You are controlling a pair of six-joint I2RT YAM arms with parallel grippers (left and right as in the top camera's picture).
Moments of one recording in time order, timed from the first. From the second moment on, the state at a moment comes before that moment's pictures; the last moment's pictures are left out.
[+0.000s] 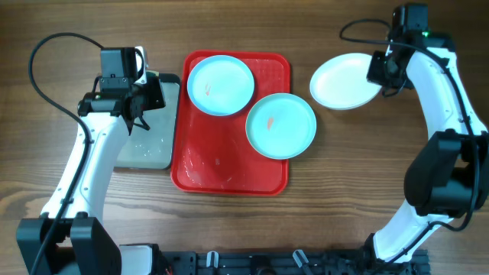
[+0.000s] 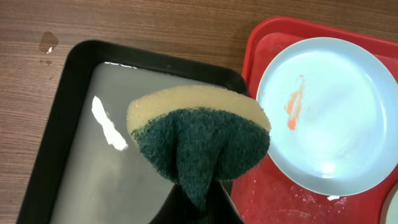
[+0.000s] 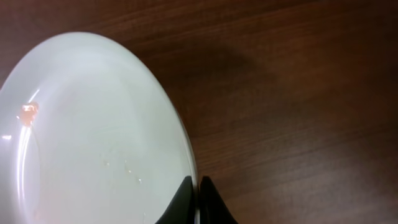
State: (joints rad) left arm -0.01 1.53 1.15 -0.59 -0.02 -0.15; right arm -0.08 1.94 1.60 -0.94 0.14 0.17
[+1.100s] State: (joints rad) left arm -0.01 1.53 1.15 -0.59 -0.02 -0.15; right arm -0.07 1.94 1.35 -0.80 -0.09 -0.09
